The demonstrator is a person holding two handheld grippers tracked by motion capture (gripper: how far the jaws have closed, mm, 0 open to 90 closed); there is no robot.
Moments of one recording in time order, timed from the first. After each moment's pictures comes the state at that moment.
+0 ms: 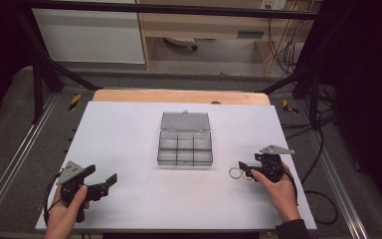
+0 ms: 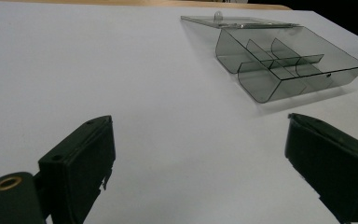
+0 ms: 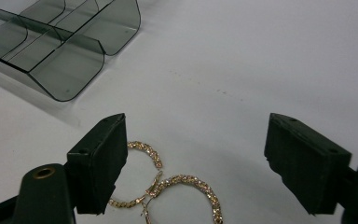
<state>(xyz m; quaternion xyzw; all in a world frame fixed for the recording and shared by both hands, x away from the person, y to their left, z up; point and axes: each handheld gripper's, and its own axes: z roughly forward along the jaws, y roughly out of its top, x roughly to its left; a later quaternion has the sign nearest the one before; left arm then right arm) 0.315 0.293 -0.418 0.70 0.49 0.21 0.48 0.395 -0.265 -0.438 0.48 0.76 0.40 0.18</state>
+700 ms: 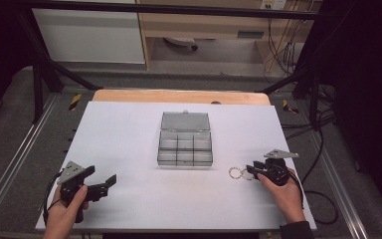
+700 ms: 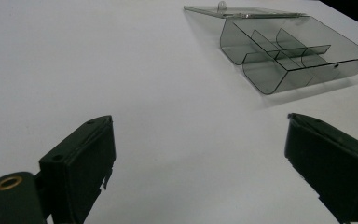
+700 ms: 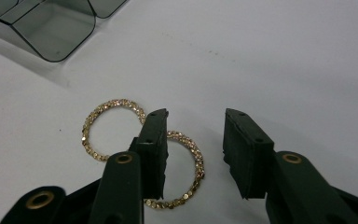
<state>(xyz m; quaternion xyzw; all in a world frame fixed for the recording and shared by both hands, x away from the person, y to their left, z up) 0.316 0.294 -0.420 0.71 0.49 0.21 0.46 0.387 -0.282 -0.449 0.48 0.77 0.38 0.16</state>
